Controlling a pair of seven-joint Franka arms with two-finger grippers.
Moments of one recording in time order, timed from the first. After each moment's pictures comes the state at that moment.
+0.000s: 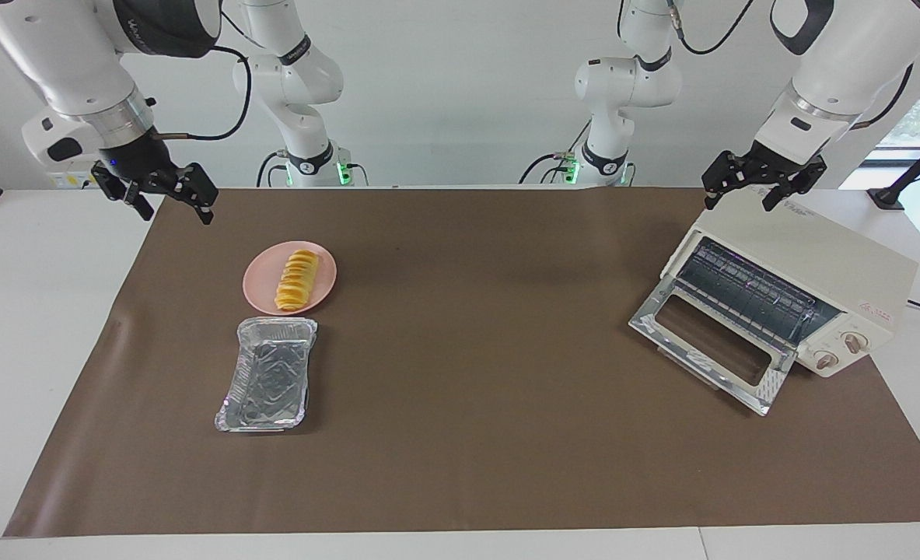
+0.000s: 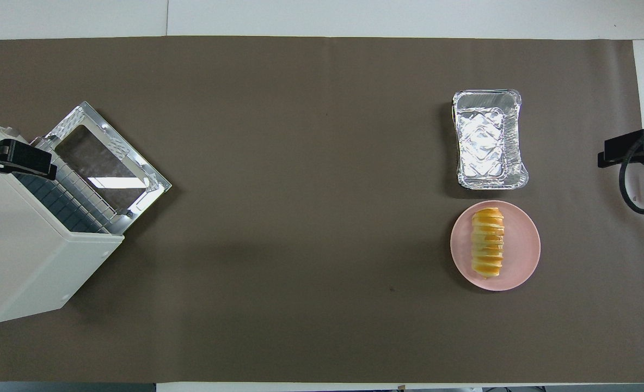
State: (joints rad) left arm -0.16 0.02 0.09 -1.51 0.00 1.46 0.04; right arm -0.04 -0.02 -0.04 -1.62 0.00 1.59 0.04
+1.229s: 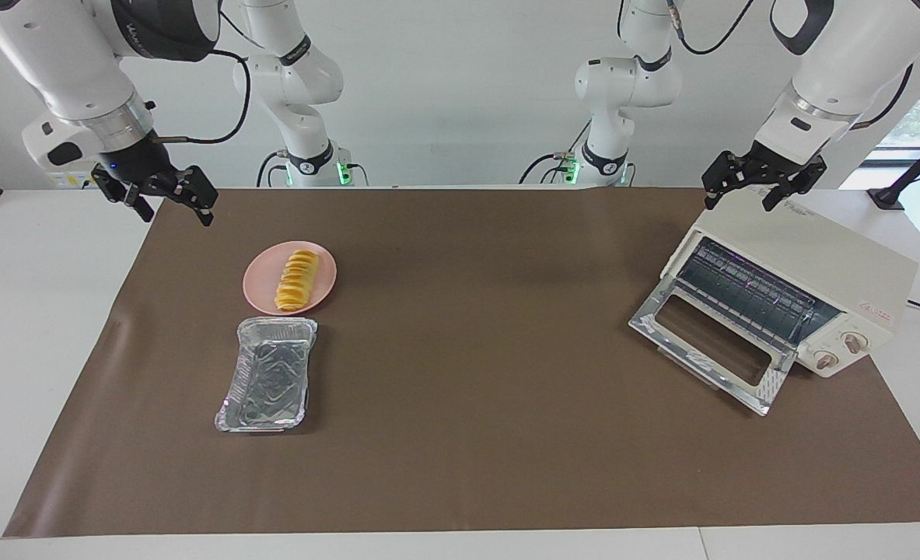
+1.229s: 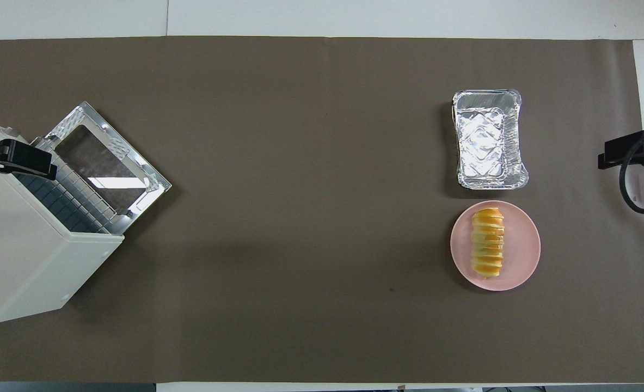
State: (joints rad) left arm -0.16 0.02 0.09 -1.51 0.00 1.46 0.04; right arm -0.04 -0.02 -0.04 -1.62 0.00 1.59 0.04
